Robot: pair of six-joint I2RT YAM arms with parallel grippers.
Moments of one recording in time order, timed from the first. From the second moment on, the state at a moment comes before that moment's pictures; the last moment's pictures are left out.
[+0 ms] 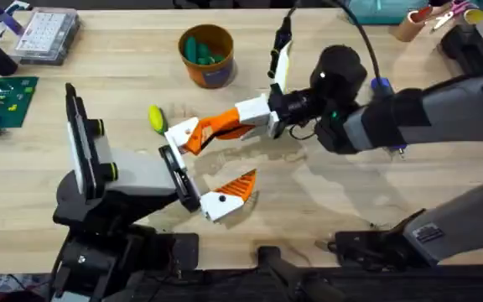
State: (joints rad) left arm -0.20 0.00 0.00 -0.07 0.89 -0.07; right arm 0.51 1.78 0.62 1.13 -1.29 1.45
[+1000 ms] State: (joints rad) left arm -0.20 0.00 0.00 -0.06 0.85 -0.06; right arm 0.65 1.72 0.39 1.39 -0.83 1.56
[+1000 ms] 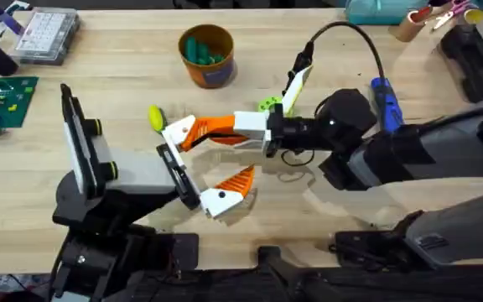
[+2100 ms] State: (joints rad) left arm -0.18 0.00 0.00 -0.06 0.74 -0.06; right arm 0.76 1.72 0.44 1.35 -0.63 1.50
